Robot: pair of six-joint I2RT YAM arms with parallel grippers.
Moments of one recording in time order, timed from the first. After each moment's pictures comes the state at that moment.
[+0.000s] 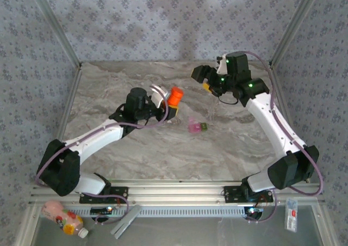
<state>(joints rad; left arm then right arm) -0.62 1.38 0.89 0.13 0.40 -0.05 0.35 1.43 1.48 -0.61 -0.45 0.84</state>
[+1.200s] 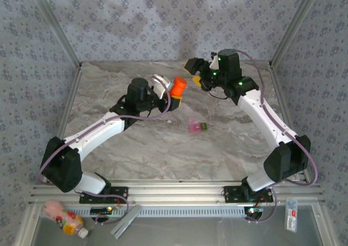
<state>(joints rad) -0.62 1.44 1.05 0.06 0.40 -0.02 0.40 1.51 1.48 -0.40 -0.45 1.01</state>
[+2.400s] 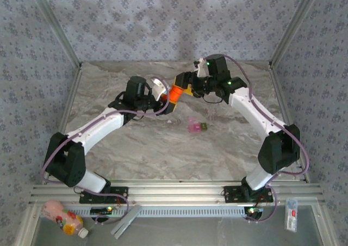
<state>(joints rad) -0.54 1.48 1.08 -0.09 0.54 0.10 0.44 1.61 1.47 -0.44 -0.66 0.76</state>
